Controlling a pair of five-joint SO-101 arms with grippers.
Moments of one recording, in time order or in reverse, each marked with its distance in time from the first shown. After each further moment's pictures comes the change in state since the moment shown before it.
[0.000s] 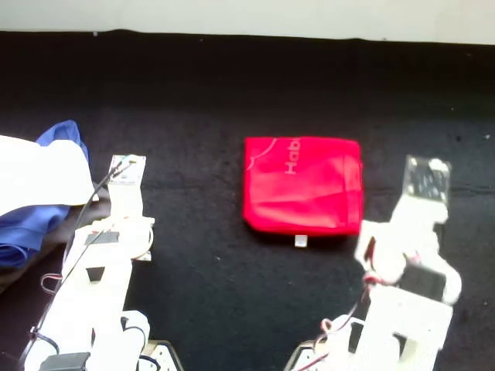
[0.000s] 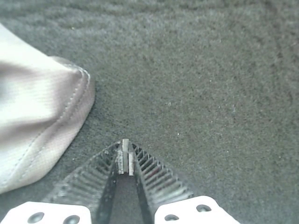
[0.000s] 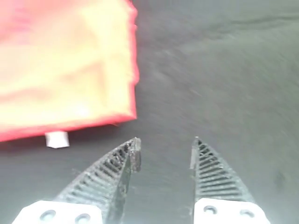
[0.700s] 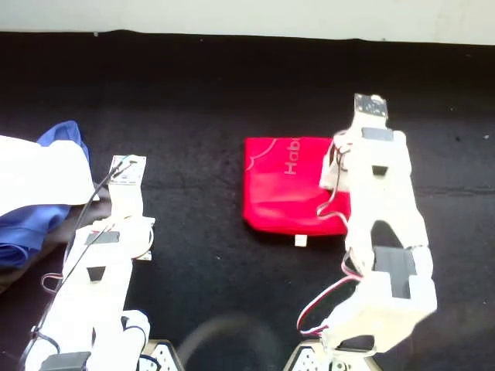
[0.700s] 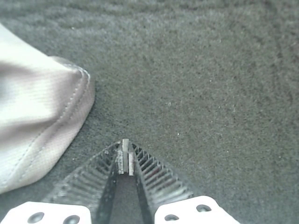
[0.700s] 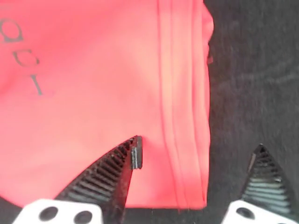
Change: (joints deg) left arm 0.0 0.0 0.0 0.0 -0.1; right arm -12.0 70.6 -42.6 -4.4 -12.2
